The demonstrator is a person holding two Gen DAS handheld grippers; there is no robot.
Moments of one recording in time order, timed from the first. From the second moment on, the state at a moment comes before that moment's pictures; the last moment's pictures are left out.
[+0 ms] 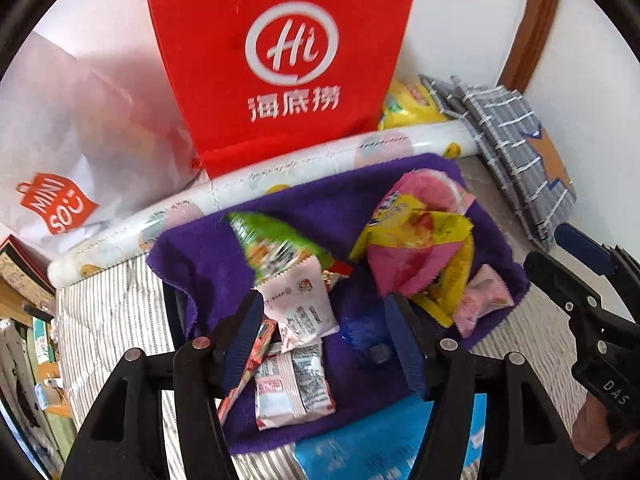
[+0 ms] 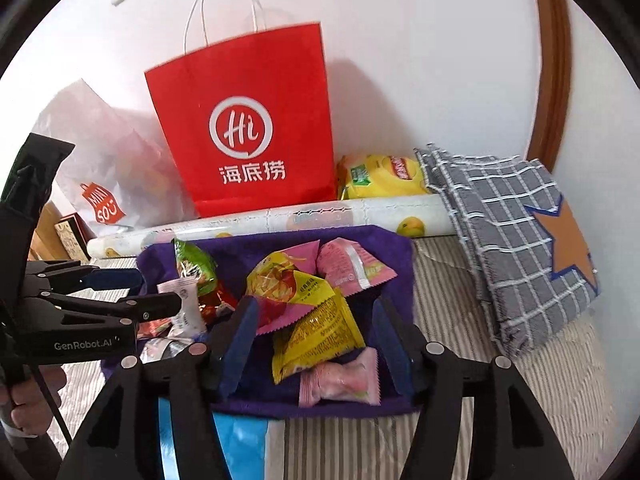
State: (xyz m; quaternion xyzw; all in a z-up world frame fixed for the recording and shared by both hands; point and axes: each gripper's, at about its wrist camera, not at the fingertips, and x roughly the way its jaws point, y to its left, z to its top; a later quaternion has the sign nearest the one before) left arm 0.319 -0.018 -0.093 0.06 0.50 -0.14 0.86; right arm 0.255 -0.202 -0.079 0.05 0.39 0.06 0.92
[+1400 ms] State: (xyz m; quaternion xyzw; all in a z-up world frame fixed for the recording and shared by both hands) left arm 0.023 -0.019 0.023 0.01 0.33 -0.10 0.94; right arm 0.006 -0.227 0.030 0.07 0.33 0.00 0.94
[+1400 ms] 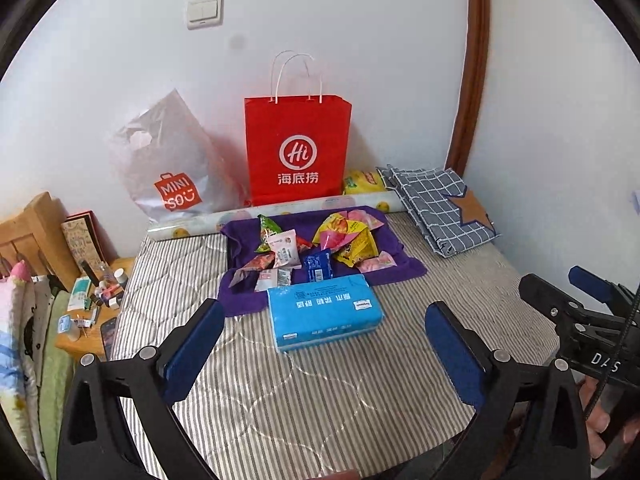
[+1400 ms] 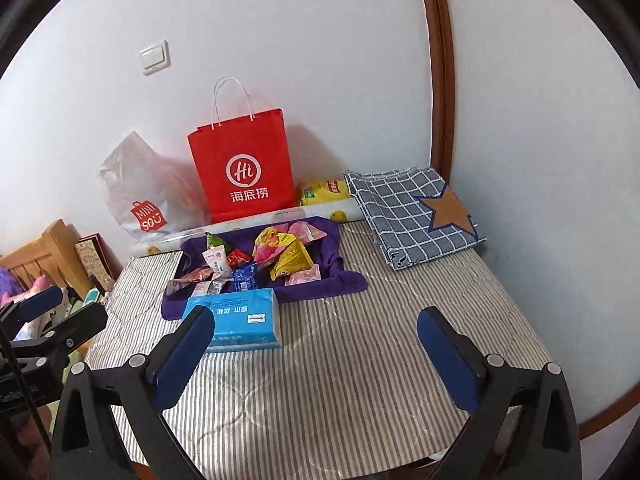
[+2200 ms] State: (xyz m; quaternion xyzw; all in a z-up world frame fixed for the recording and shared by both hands) left arm 0.011 -0.018 0.025 0.01 0.33 -0.09 0.94; right arm -0.007 -0.226 0.034 0.06 0.33 -0.03 0.94
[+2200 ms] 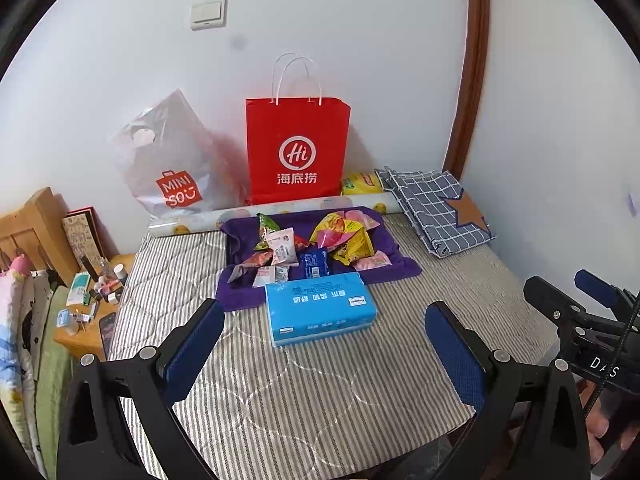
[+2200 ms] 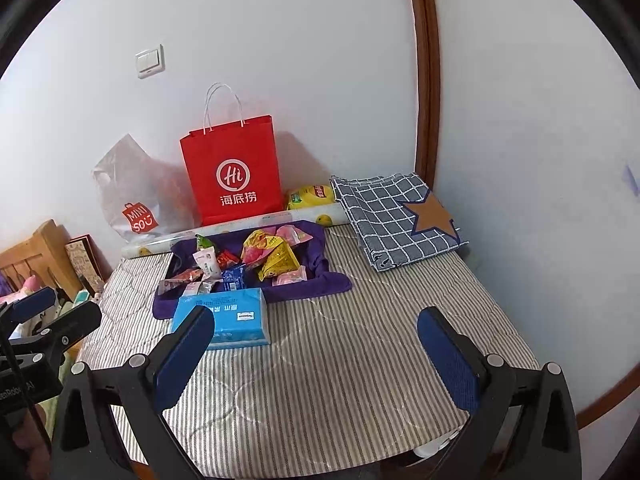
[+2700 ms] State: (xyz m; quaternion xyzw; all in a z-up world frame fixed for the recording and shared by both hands) left arm 0.010 -0.013 0.024 0.00 0.33 -0.09 0.94; right arm -0.008 -0.221 0.034 0.06 0.32 -0.03 0.94
